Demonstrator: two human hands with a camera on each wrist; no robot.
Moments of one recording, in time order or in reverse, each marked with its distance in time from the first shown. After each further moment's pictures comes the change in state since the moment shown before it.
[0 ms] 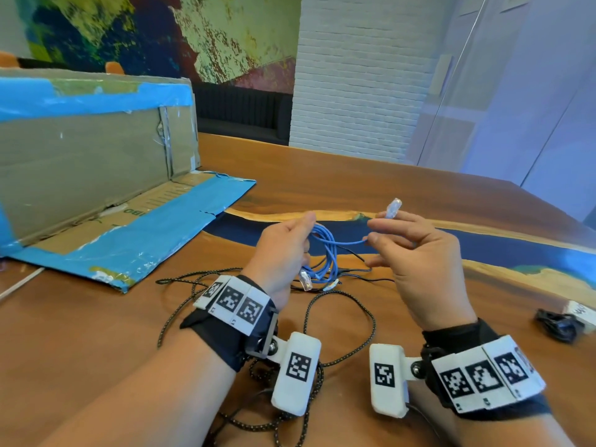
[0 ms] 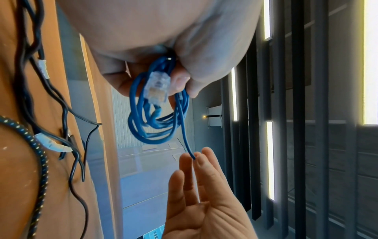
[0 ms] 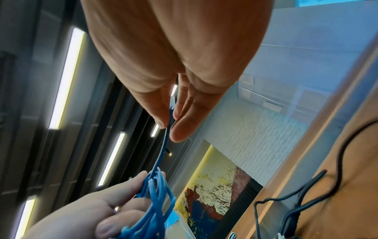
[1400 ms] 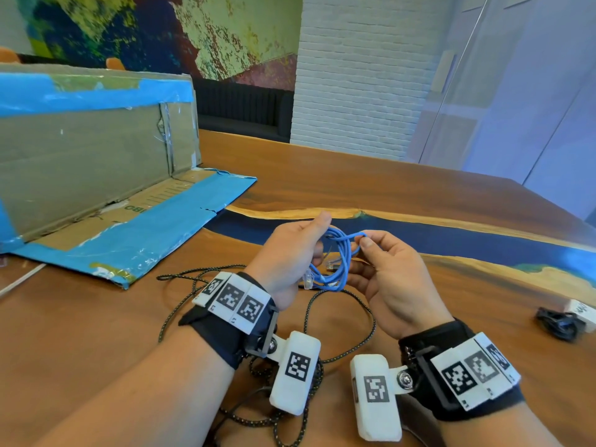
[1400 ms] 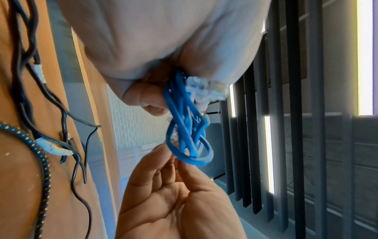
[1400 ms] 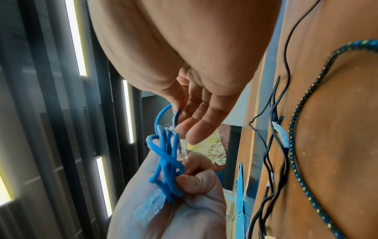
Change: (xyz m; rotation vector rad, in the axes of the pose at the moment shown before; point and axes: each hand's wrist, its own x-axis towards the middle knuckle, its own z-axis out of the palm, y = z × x) left_hand -0.004 0.005 0.005 0.042 -0.131 -0.048; right_hand -0.011 0.002 0.026 0.435 -0.117 0.457
